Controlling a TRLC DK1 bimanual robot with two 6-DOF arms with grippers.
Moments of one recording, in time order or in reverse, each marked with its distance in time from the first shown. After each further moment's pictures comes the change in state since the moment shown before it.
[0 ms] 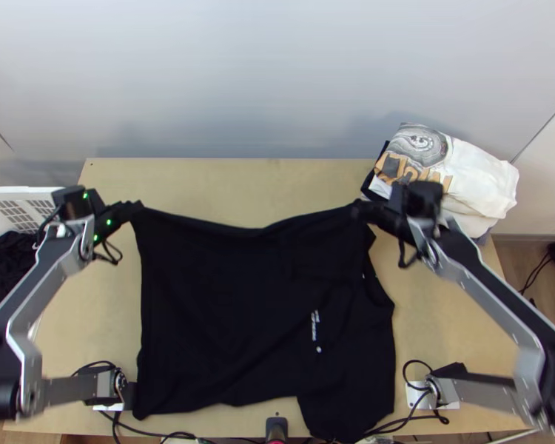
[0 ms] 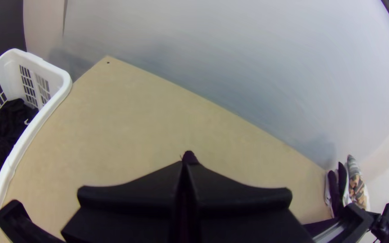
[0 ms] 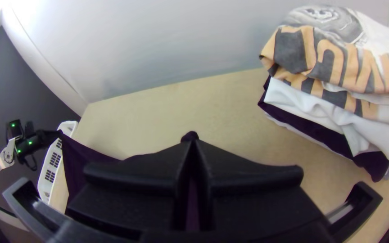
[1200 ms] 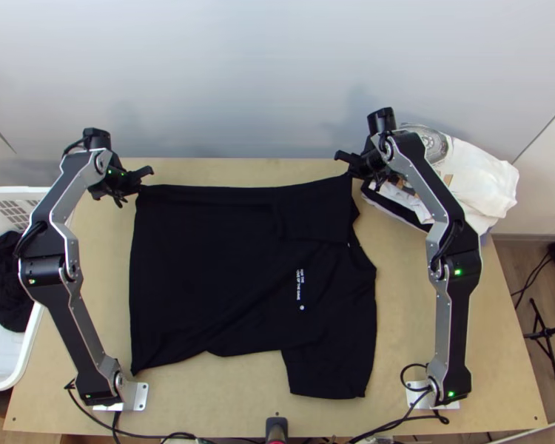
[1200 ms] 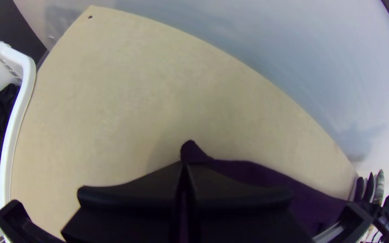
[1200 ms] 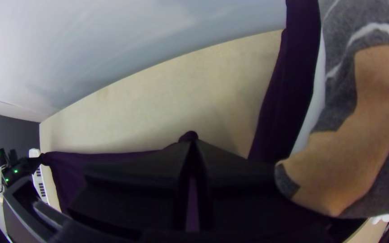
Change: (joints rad) left arm 0.016 0.762 0.933 -0.655 -0.021 0.057; right arm -0.091 0.918 1.183 -0.745 0.016 0.087
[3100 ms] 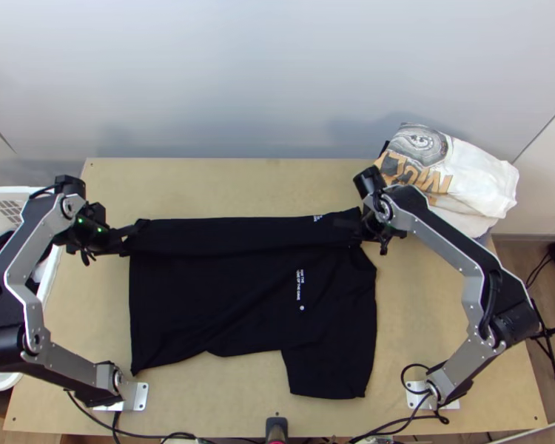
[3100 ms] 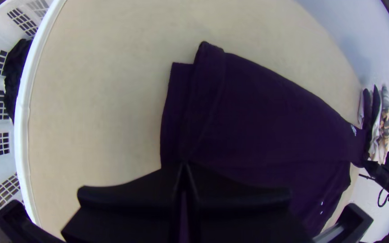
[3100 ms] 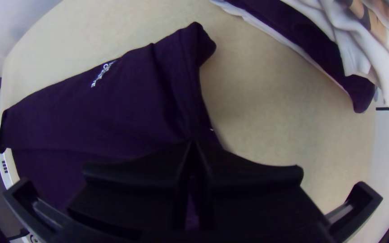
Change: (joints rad) left arm 0.092 -0.515 -0.606 -0.209 0.073 0.288; right arm 0.166 -0.513 -0.798 0.031 0.195 0.010
